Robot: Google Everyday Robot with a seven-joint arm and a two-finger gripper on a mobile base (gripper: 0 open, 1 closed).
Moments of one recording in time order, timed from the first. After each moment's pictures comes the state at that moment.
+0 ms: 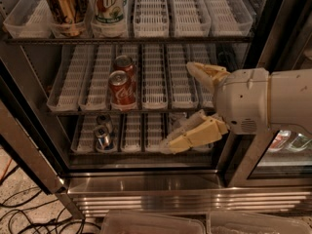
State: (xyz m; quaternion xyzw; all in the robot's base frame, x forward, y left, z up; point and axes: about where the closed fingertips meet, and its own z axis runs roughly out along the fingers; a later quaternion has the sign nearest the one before) arm 0.423 -0.046 0.968 -0.52 0.64 0.23 0.51
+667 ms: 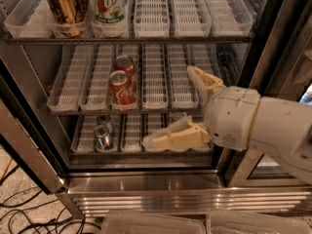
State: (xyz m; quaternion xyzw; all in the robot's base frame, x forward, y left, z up) arm 0.431 -0.034 0.959 -0.45 0.63 0.23 0.59
